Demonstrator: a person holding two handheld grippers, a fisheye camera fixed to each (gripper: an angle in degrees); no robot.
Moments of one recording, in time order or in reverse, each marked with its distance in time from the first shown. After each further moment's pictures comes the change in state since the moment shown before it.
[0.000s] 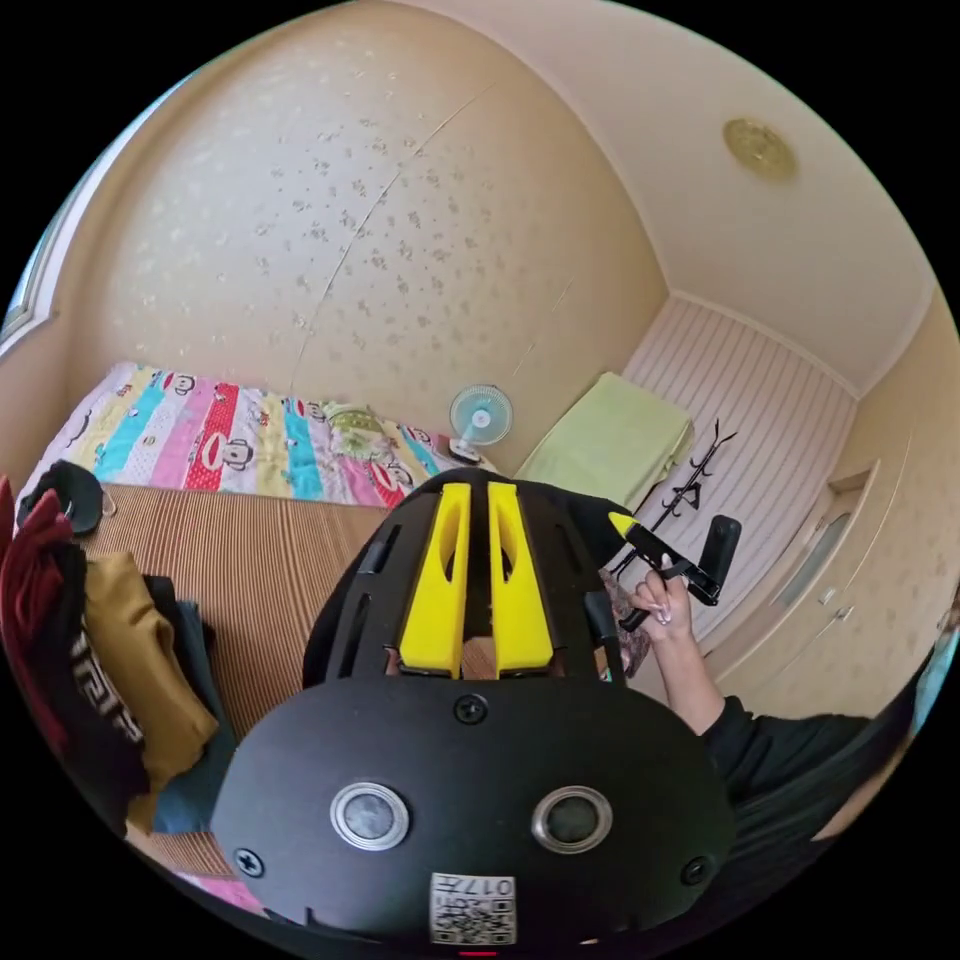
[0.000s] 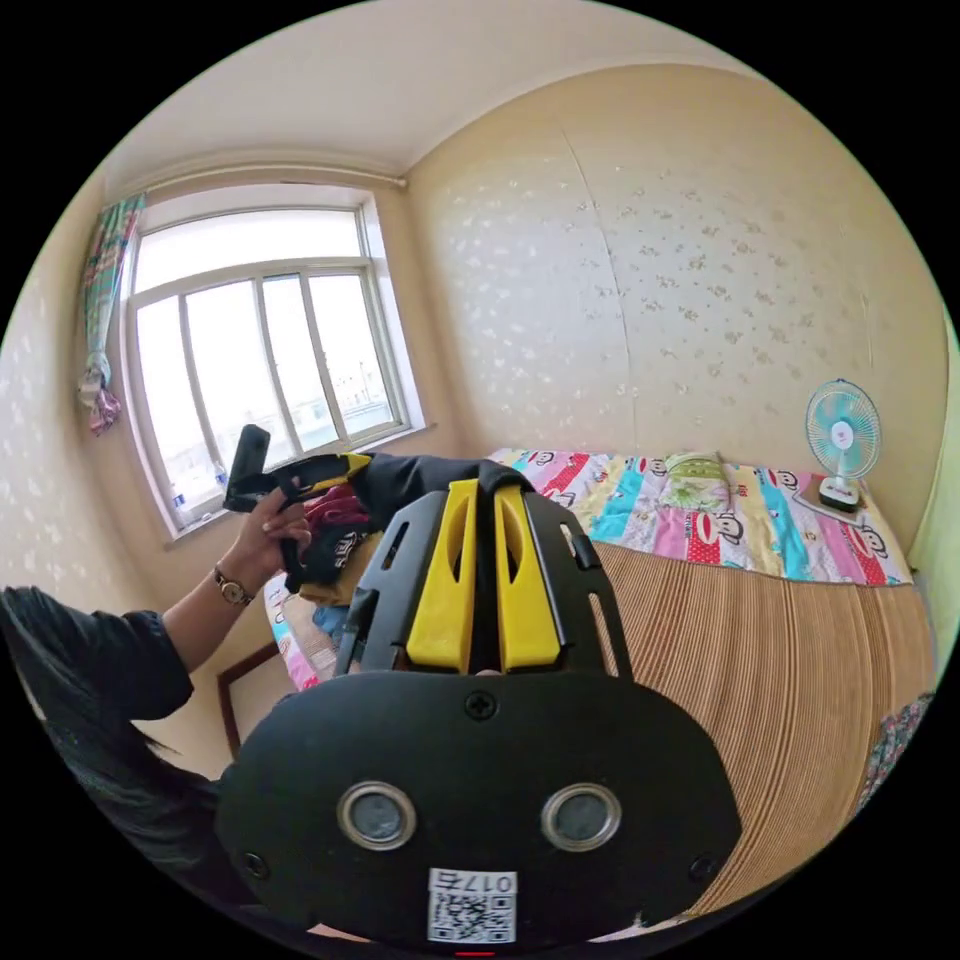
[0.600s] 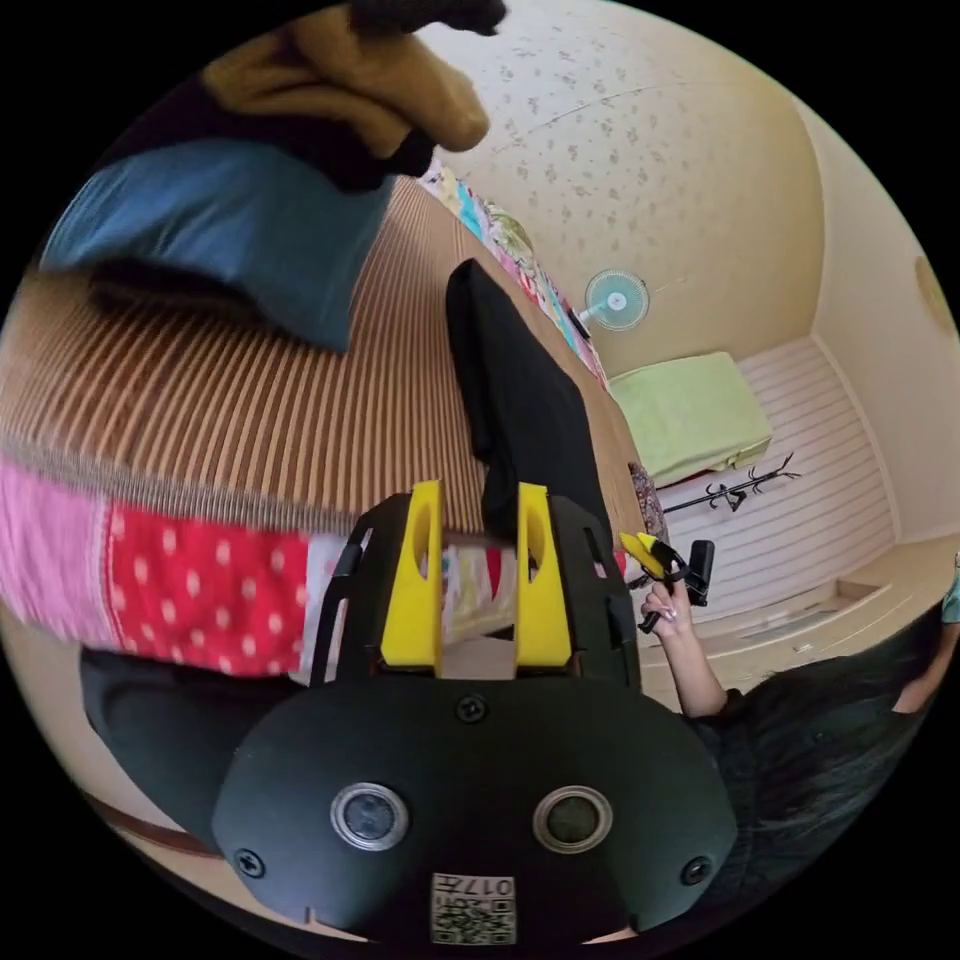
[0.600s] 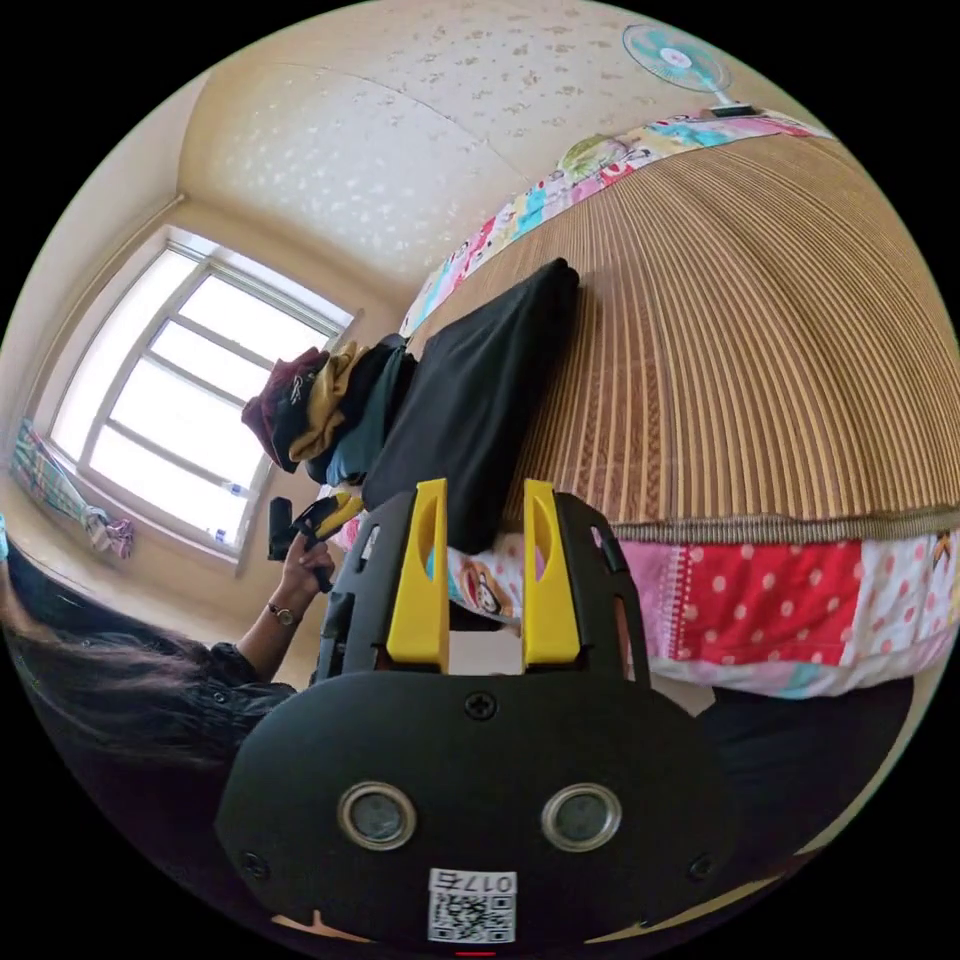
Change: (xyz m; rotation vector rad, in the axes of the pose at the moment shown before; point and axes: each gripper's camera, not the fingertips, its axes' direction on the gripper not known) left arm -0.219 0.411 0.051 -0.292 -0.069 -0.454; right arm 0.061 0.336 0.053 -0.379 -0.142 0.640
